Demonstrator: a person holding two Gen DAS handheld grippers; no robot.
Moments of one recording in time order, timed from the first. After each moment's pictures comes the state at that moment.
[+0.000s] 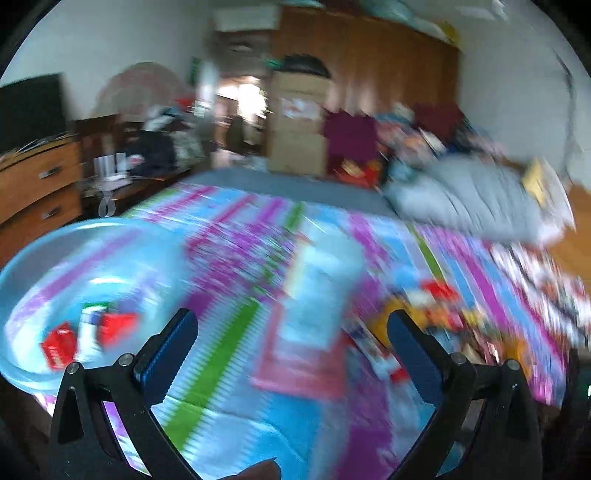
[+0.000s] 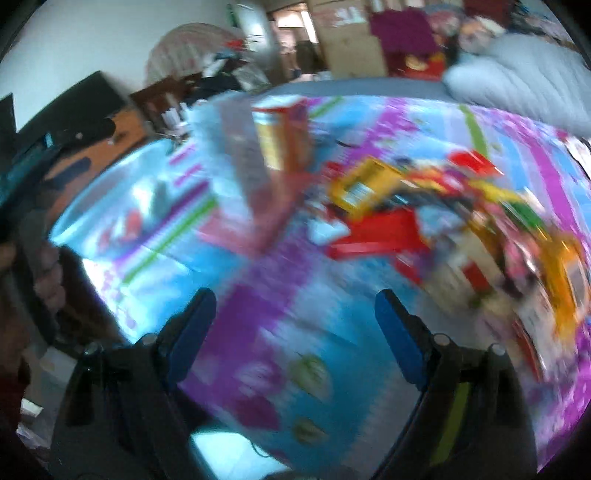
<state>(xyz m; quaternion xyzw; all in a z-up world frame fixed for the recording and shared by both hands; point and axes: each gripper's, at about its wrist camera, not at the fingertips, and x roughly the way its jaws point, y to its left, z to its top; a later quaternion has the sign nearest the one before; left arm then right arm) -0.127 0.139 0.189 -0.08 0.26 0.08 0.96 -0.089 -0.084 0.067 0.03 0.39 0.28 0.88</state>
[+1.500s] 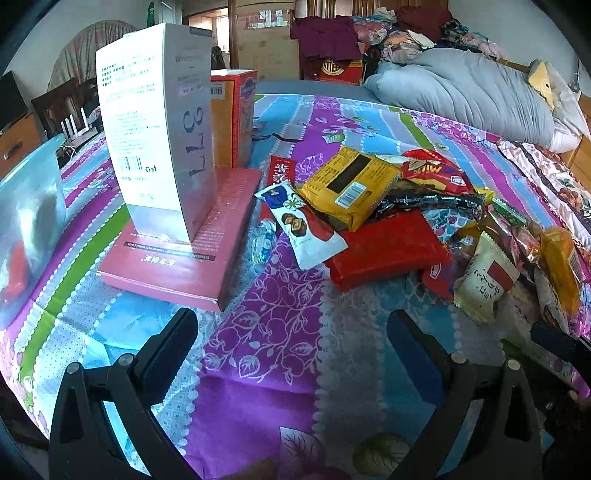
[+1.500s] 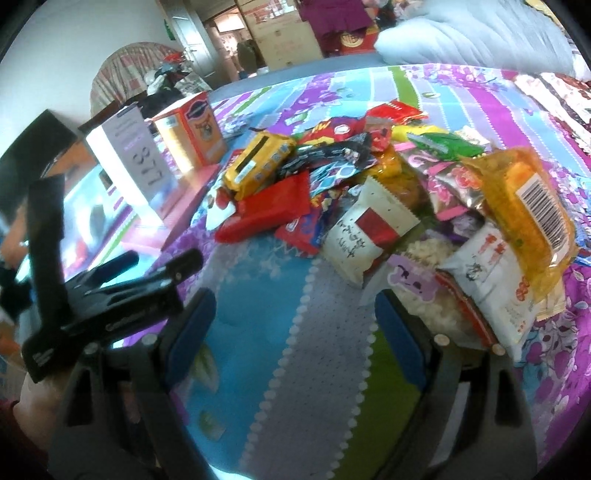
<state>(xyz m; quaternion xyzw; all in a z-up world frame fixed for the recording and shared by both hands) -0.064 0.025 0.058 -0.05 0.41 0.09 0.91 -0.058 -0.144 0.038 0.08 0.41 0.20 0.89</state>
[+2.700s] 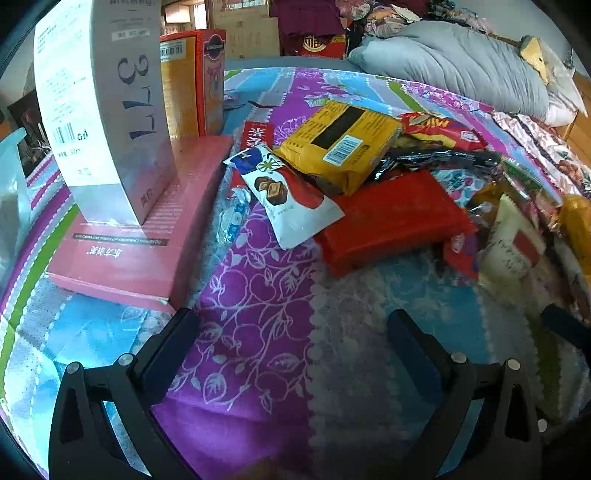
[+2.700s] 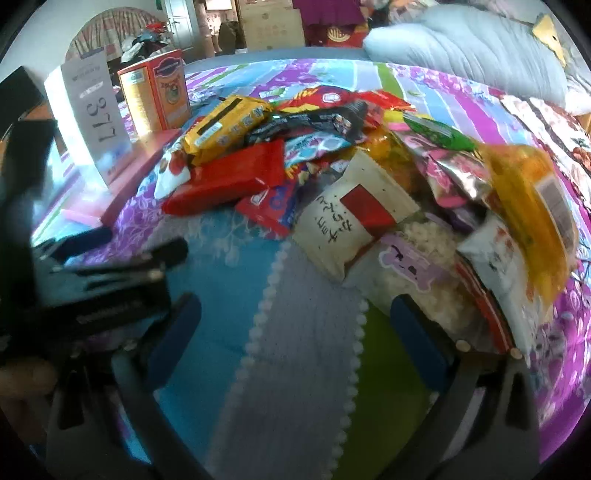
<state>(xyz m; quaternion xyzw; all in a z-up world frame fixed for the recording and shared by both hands) -0.036 0.023 0.016 -0.03 0.45 0.06 0.89 -0.044 -0.117 0.004 -0.01 0.43 0.14 0.89</state>
